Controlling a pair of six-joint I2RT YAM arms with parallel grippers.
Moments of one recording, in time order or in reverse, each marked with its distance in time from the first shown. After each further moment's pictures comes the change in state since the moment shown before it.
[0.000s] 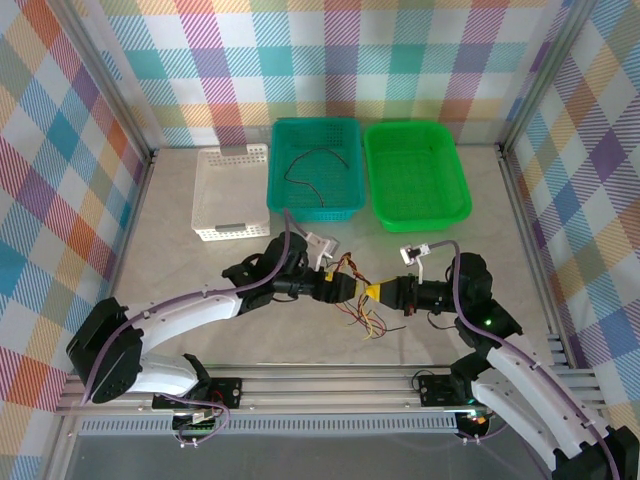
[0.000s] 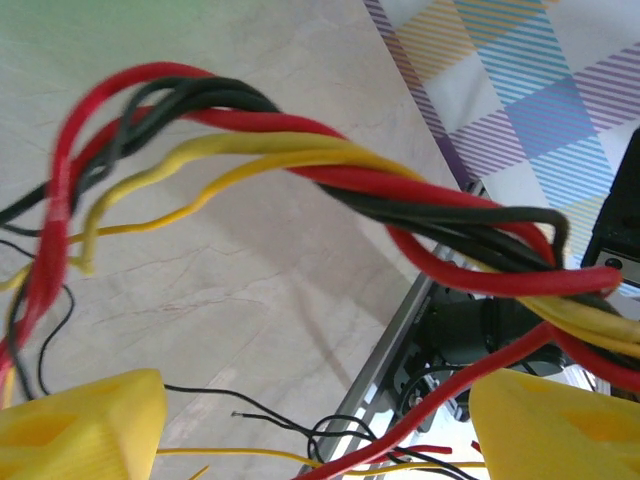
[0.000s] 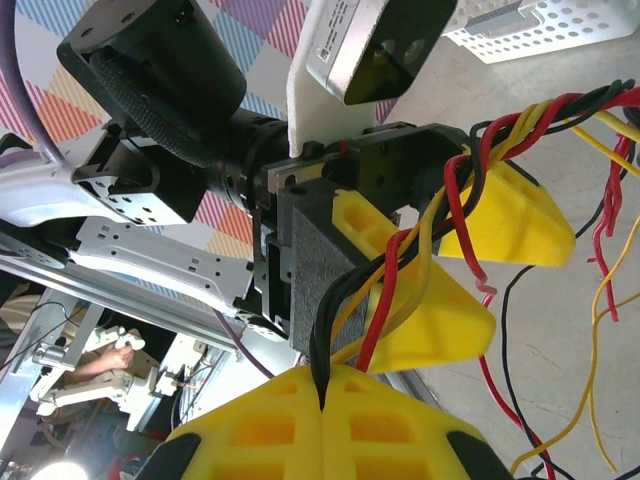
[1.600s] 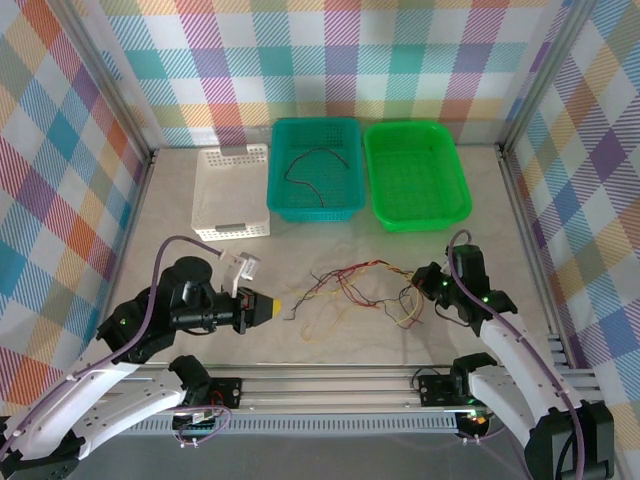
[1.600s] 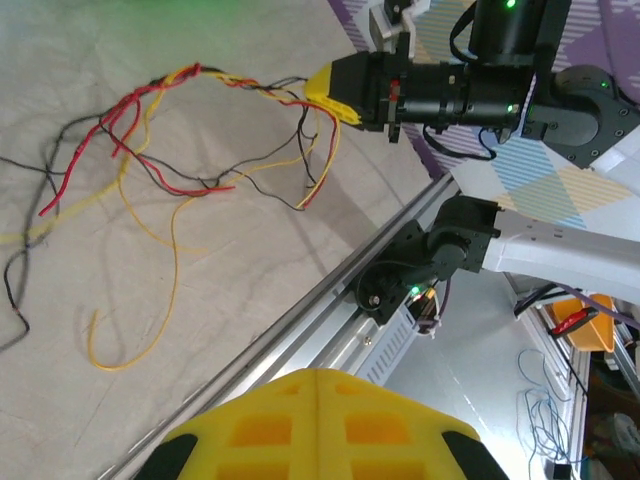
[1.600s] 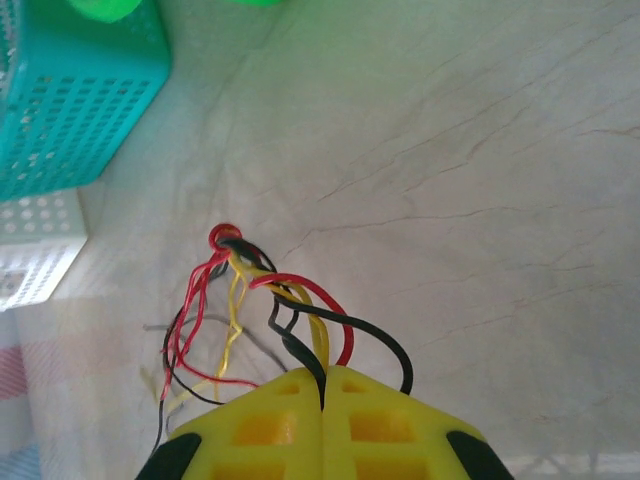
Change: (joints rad) left arm 0.066 -0.674 0.076 -0.745 -0.058 0.032; right arm -0.245 0.203 0.026 -0.378 0.597 0.089
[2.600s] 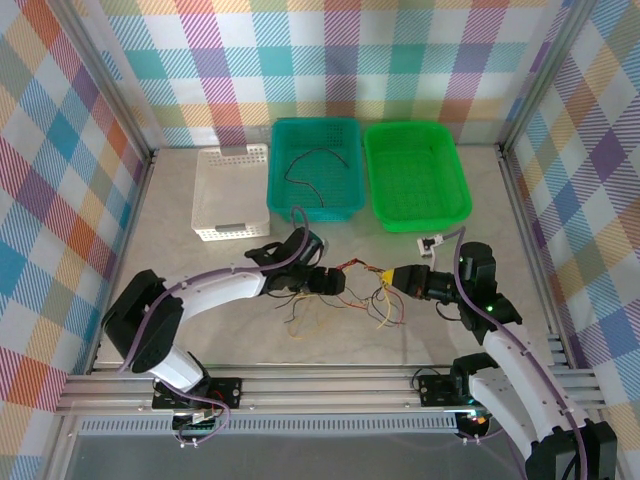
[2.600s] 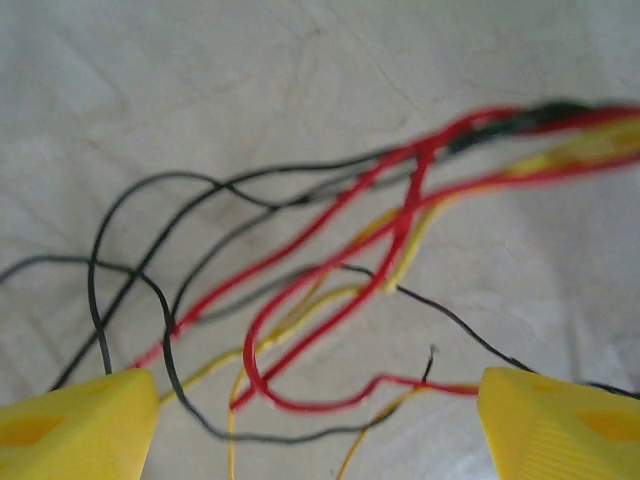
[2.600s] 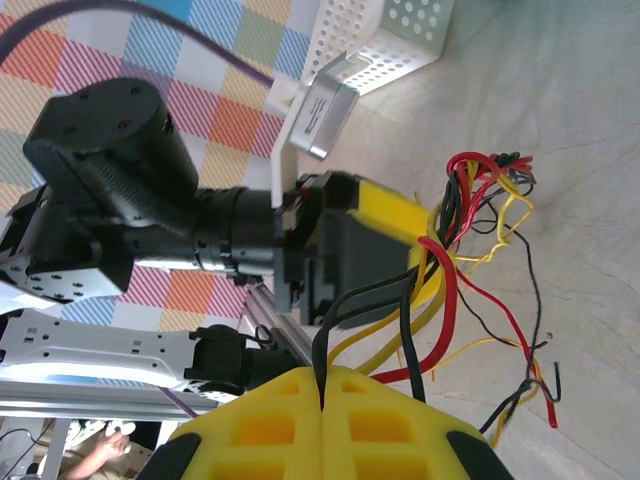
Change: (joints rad) left arm 0.002 0.922 0.083 0.428 -0.235 -0.040; right arm 0.000 -0.102 -0.021 0.253 -0.631 -0.098
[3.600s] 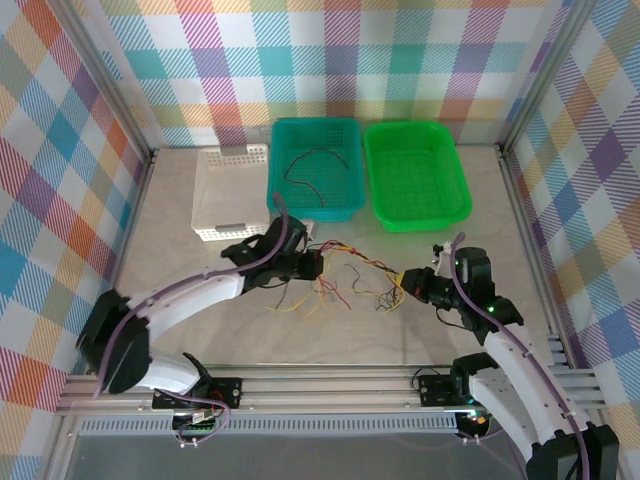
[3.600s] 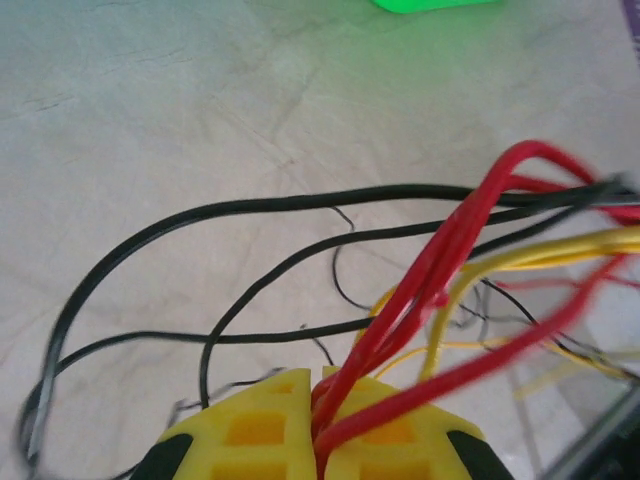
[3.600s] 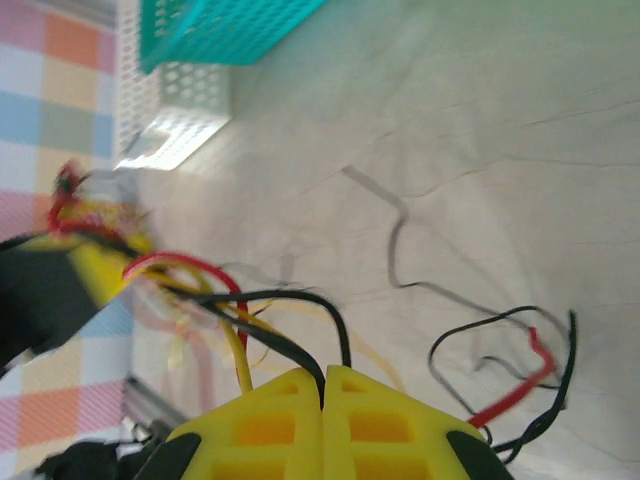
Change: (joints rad) left arm 0.047 -0.221 -0.008 -0.054 -0.018 0.052; right arm -0.001 -0.005 0.017 -0.260 0.412 -0.019
